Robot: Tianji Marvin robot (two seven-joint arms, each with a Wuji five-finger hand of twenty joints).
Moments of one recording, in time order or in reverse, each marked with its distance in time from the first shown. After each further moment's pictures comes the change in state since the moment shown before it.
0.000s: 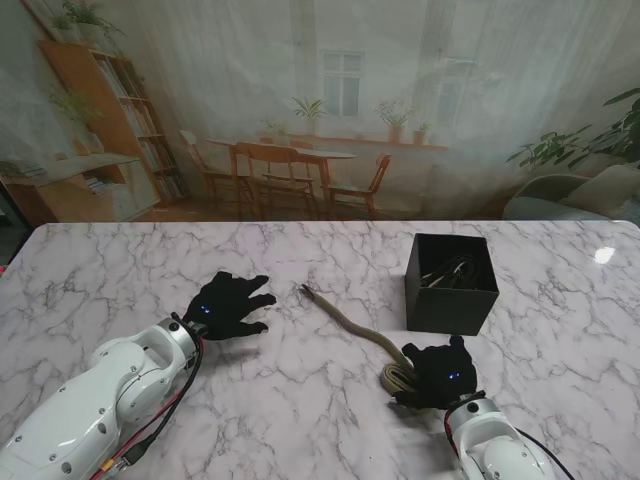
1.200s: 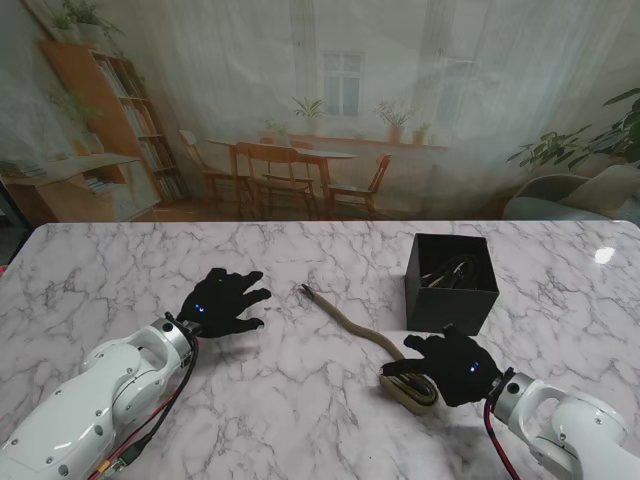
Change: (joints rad) left arm 0.014 0.000 -0.024 0.004 0.022 0.003 0.058; right arm -0.015 0.053 0.279 -0.045 -0.103 -0.721 0.010; left_hand 0.000 0.001 0.000 0.000 0.000 0.023 0.000 0.000 0.015 0.002 0.023 0.017 0.001 0.000 0.000 0.000 0.000 0.000 0.000 0.000; right_hand 0.523 0.002 0.524 0.046 -0.366 -0.412 -0.169 -0.189 -0.792 0.092 -0.336 -0.254 -0.357 0.029 -0.360 -0.259 -0.085 0.018 -0.178 -0.142
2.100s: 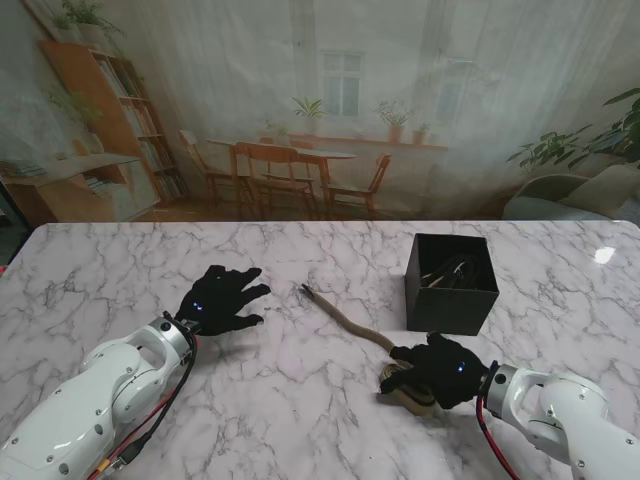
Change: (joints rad) left arm -0.004 -0.002 -0.001 0.014 -0.004 0.003 0.038; right arm 0.145 0.037 -0.111 0.140 0.017 -0.136 0.008; left_hand 0.000 0.011 0.000 0.000 -0.013 0.011 -0.009 0.000 0.000 0.000 0.000 0.012 0.000 0.000 0.002 0.008 0.001 0.000 0.004 0.001; right_hand 0.048 0.000 0.039 -0.014 0.092 -0.002 0.131 0.007 -0.063 -0.005 0.003 -0.002 -0.034 -0.004 -0.004 -0.024 -0.016 -0.012 -0.013 -0.039
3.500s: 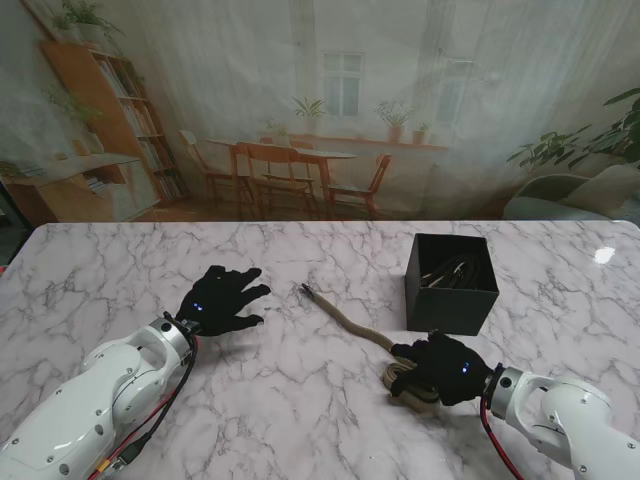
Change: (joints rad) left arm 0.000 0.000 0.002 0.000 0.001 0.003 -0.001; right arm -0.011 0.007 0.002 0.017 -0.035 0.020 -0.106; left_hand 0.000 0.000 0.000 0.000 0.000 0.000 0.000 0.000 0.000 0.000 0.000 0.000 0.000 0.000 0.001 0.010 0.000 0.000 0.000 0.000; right_hand 0.075 -0.010 0.128 0.000 0.211 -0.025 0.080 0.043 -0.009 -0.011 0.003 0.000 -0.011 0.072 -0.021 -0.061 -0.012 -0.027 0.002 -0.020
